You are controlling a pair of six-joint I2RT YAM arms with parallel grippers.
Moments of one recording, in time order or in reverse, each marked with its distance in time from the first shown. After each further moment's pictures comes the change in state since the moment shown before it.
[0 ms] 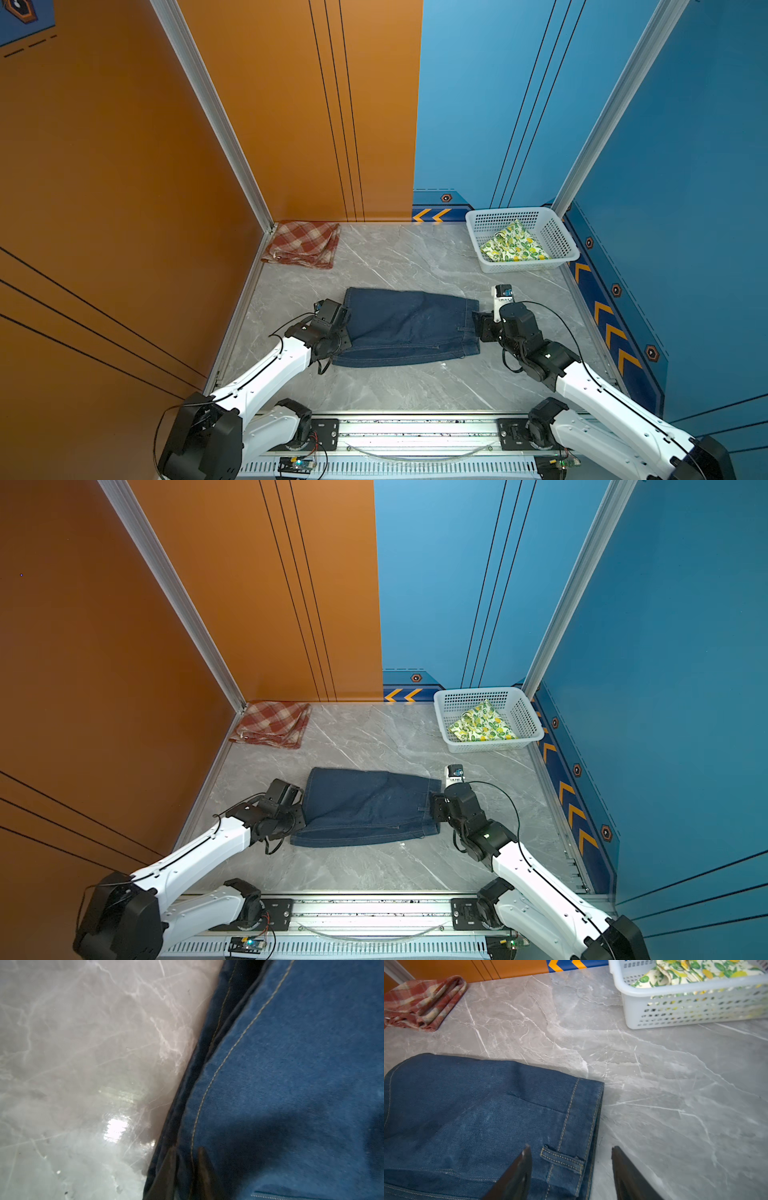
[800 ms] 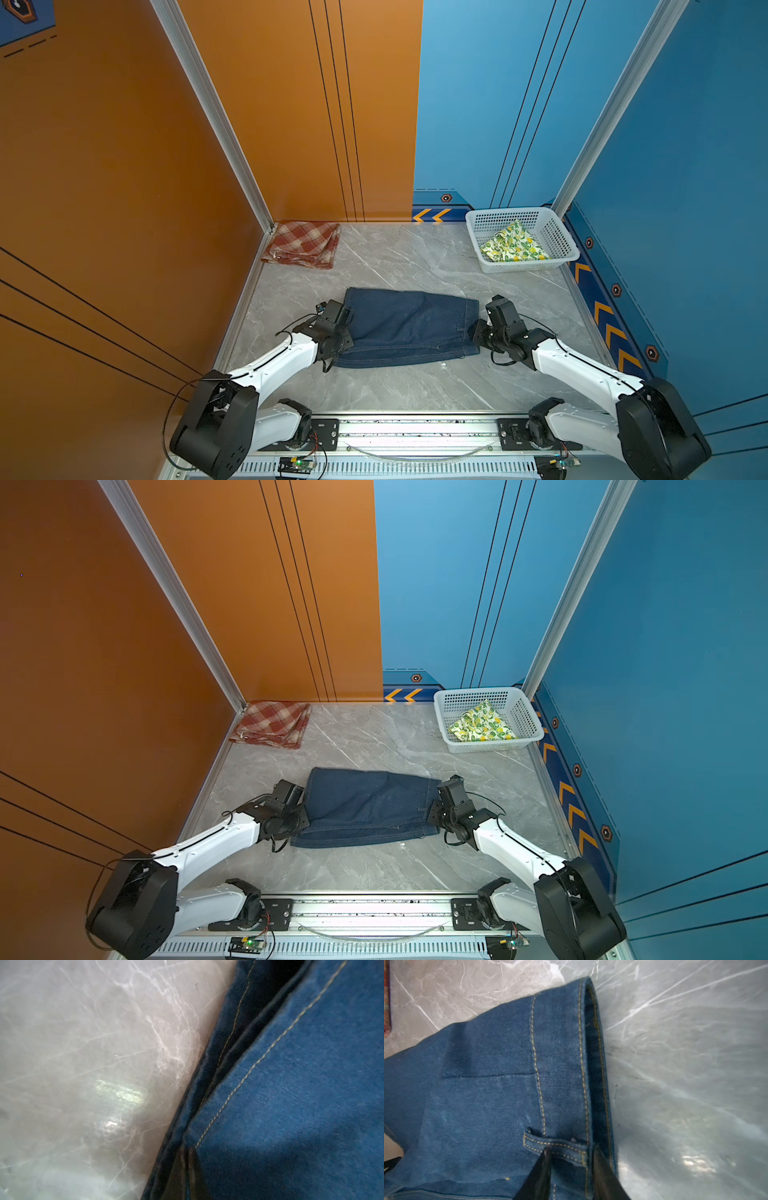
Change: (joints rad) left arm 0.014 0.112 -0.025 0.131 0.002 -0.021; right arm -0.093 0.339 -0.005 0.064 -0.280 0.325
